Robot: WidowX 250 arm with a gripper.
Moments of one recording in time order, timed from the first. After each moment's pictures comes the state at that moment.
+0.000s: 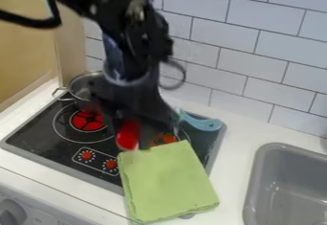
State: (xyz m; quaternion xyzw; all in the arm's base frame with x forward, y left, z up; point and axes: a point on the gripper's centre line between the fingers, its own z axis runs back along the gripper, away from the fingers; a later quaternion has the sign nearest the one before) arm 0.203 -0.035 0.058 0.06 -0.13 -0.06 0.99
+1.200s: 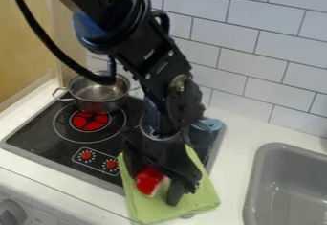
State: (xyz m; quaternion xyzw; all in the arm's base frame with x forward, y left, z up) arm 0.199 -0.057 0.009 0.05 -0.07 -0.12 0.99
